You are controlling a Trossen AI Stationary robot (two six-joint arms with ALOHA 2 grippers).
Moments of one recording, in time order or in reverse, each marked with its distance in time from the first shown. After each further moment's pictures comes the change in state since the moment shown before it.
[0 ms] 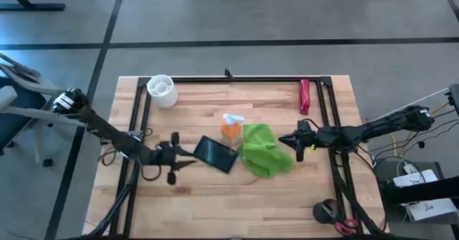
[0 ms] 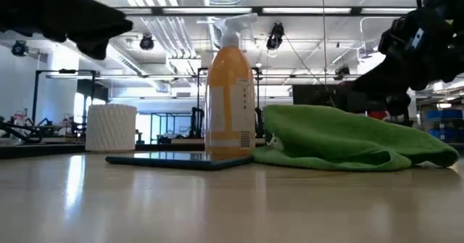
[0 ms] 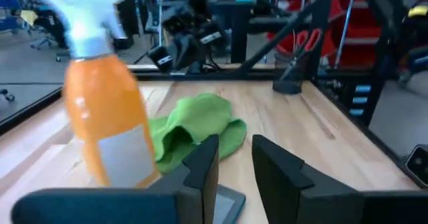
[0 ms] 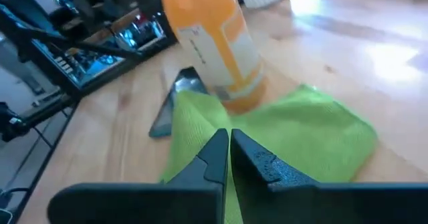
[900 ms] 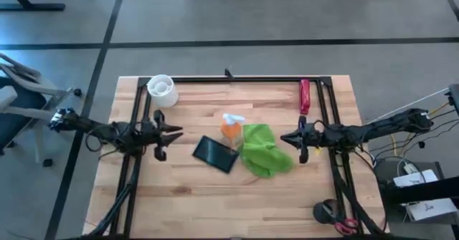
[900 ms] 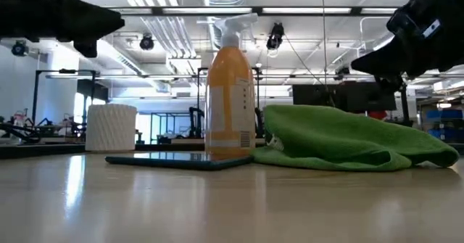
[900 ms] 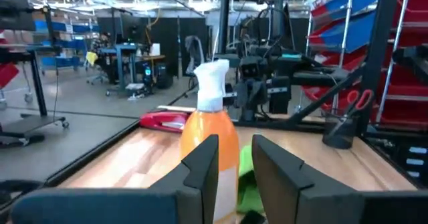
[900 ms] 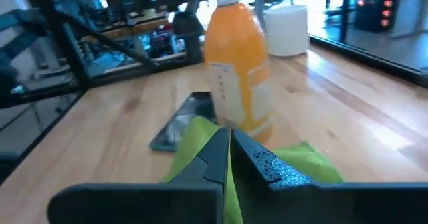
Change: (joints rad) left arm 0.283 -0.625 -0.054 -0.459 0.129 0.086; right arm 0.003 -0.081 0.001 0.024 -0.033 -0.300
